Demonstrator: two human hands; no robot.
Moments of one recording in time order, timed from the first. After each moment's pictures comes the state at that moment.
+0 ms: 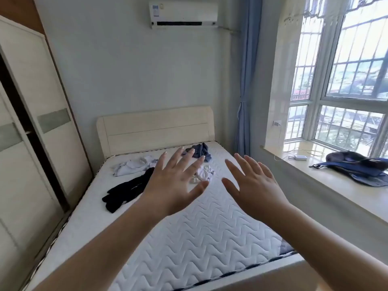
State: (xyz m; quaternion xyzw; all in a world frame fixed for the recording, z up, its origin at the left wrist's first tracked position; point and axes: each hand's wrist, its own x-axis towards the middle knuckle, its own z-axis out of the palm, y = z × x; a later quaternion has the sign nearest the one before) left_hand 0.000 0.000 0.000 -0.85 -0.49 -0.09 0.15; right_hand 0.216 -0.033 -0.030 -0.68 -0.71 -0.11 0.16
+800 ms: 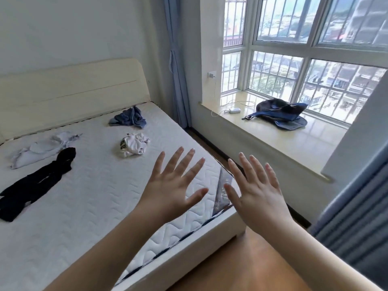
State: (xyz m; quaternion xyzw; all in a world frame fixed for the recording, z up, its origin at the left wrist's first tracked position) left_hand 0.307 0.099 -0.131 -0.93 -0.34 -0.09 0.13; right_hand 0.493 -0.024 -0.146 -0.81 -0.58 -0.07 0.10
